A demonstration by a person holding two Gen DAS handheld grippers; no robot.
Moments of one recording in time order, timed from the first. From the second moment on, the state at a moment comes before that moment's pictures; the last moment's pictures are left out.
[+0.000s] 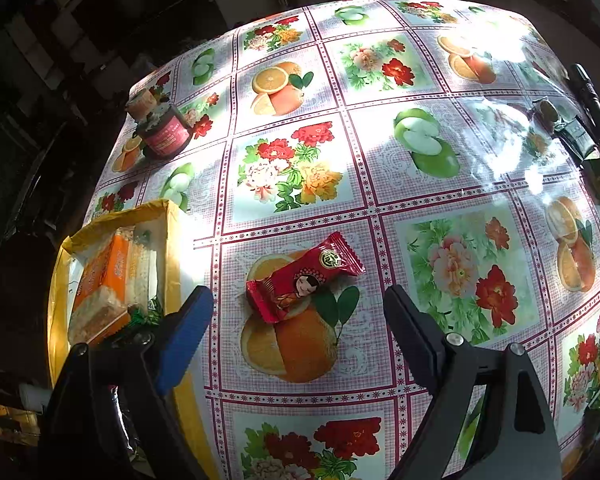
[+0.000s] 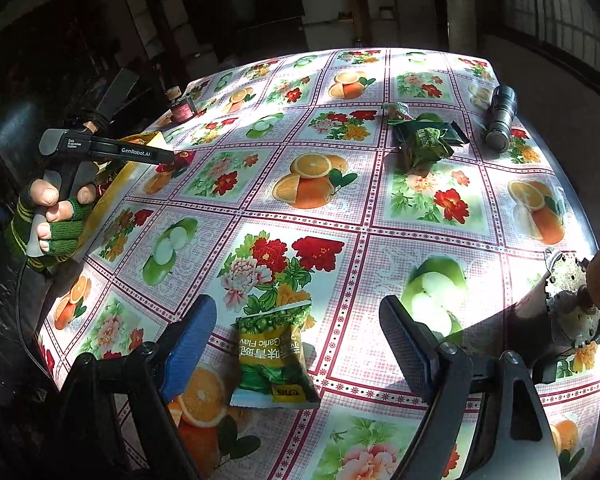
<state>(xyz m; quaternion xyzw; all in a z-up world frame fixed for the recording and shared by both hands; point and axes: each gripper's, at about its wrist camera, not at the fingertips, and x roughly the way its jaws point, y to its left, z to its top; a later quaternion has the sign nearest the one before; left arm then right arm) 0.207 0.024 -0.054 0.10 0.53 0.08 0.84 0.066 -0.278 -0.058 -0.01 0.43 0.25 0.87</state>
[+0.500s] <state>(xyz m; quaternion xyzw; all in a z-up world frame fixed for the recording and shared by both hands) 0.212 0.030 -0.074 0.04 0.57 -0.01 0.82 0.067 -0.257 -0.073 -0.07 0.45 0.26 0.85</state>
